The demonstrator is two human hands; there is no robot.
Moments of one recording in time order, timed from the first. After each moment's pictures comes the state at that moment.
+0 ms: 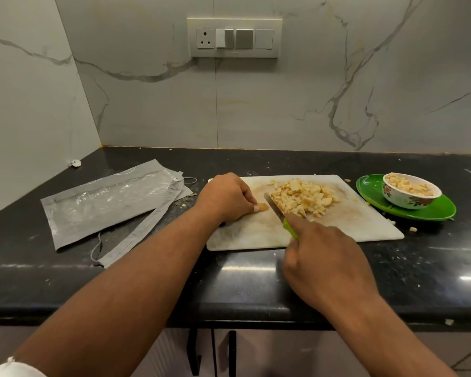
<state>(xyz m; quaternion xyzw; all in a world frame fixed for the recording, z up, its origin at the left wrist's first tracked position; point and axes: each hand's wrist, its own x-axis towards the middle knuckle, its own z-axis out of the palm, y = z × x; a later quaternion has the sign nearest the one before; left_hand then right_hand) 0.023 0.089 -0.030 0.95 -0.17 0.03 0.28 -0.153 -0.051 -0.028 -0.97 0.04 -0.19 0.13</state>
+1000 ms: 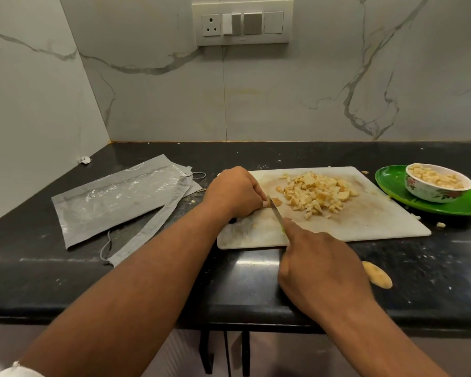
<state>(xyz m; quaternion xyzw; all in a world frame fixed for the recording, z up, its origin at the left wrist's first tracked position) 0.024 0.089 -0.028 0.95 -0.15 0.02 0.28 -0.138 -0.036 -0.053 -0.98 0.03 -0.17 0.11</state>
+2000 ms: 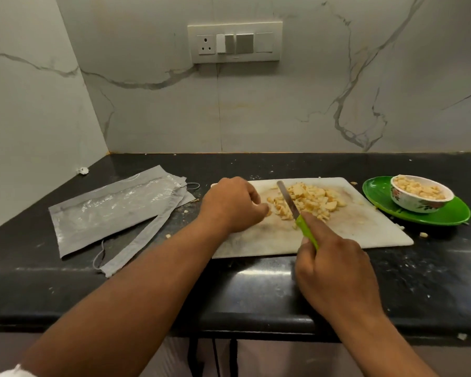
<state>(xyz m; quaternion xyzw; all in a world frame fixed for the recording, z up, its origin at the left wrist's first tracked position) 0.008 0.080 -0.029 0.95 -0.16 0.12 0.23 -0.154 -0.065 -0.040 -0.93 0.08 -0.26 0.24</state>
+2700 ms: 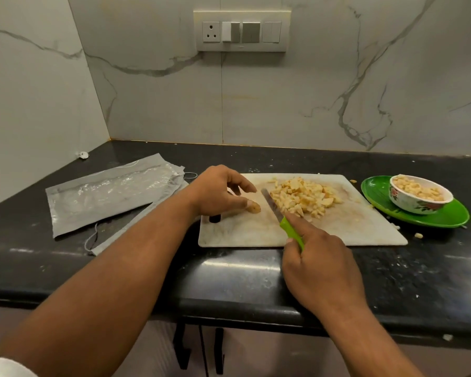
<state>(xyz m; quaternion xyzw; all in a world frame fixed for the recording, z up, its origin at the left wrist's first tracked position) 0.026 0.113 -0.025 0.90 -0.29 0.01 0.34 -0.154 -0.068 -0.040 -0.95 0.05 -0.18 0.26</state>
